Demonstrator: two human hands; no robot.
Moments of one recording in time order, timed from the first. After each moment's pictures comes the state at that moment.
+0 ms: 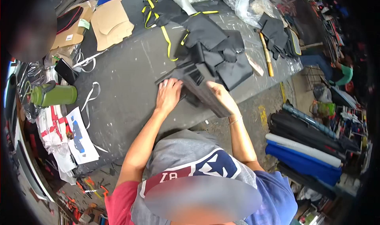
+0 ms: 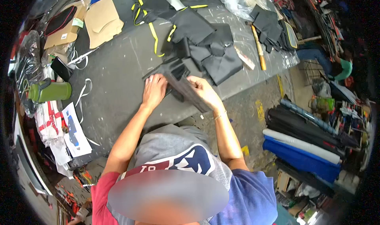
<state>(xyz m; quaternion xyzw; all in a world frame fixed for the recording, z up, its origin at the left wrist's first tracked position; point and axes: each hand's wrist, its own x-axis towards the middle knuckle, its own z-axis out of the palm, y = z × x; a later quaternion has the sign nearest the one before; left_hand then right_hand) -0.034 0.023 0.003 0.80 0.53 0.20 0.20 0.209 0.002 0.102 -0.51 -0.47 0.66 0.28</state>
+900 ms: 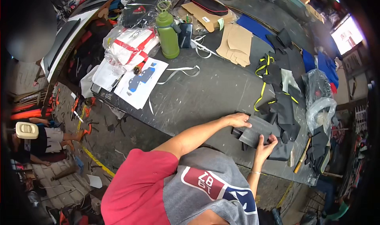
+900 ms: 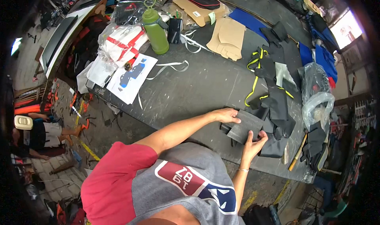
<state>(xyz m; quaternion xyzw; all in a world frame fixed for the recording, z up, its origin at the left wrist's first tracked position) -0.060 0.063 -0.020 0.66 0.49 0.28 0.50 0.165 0.004 0.053 -0.63 -0.62 0.22 0.42</state>
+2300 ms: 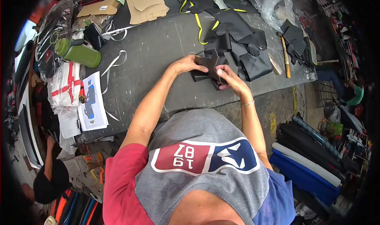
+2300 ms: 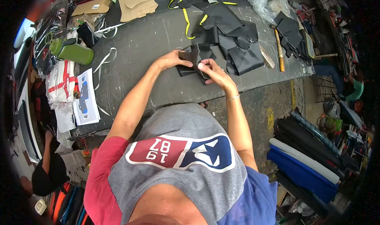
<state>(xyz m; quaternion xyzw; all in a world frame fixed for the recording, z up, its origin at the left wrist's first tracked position) -0.081 0.074 0.020 0.59 0.37 0.19 0.70 0.167 -0.007 0.100 -0.57 -0.48 0.63 0.19</state>
